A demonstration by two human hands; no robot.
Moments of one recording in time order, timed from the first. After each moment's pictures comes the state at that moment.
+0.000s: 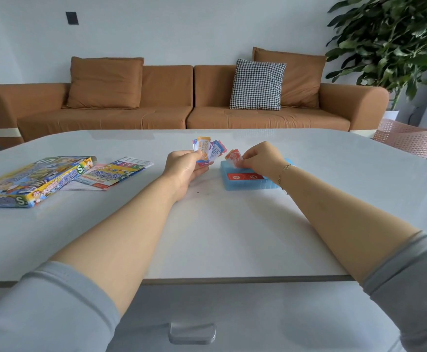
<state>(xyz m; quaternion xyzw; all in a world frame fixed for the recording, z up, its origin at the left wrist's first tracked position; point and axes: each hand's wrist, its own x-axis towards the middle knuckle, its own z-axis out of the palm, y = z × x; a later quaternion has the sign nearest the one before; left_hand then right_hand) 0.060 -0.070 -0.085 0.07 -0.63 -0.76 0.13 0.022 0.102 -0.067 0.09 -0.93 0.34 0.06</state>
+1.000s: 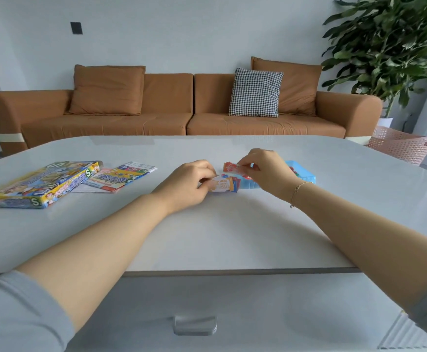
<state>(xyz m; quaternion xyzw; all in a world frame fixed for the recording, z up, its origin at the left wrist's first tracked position) 0.098 -0.093 -0.093 -0.30 -0.90 -0.19 0.27 0.066 0.116 -0.069 0.28 -0.91 0.23 0.21</state>
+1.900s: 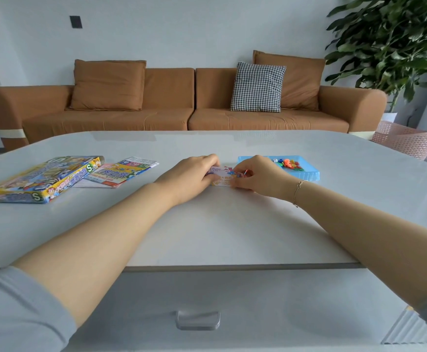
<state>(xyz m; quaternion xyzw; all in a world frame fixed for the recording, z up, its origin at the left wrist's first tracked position) 0.102 -0.088 -0.082 -0.23 -0.94 -0.13 0.22 0.078 0.105 -0.077 0.27 -0.93 0.24 0.09</state>
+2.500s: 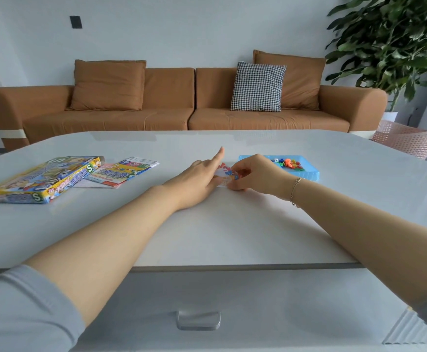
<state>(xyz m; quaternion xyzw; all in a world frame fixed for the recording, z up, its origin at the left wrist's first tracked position) 0.092 -0.082 -0.093 -0.21 -0.96 -0.14 0.12 0.081 0.098 -0.074 0.24 -0.92 0.32 0.03</state>
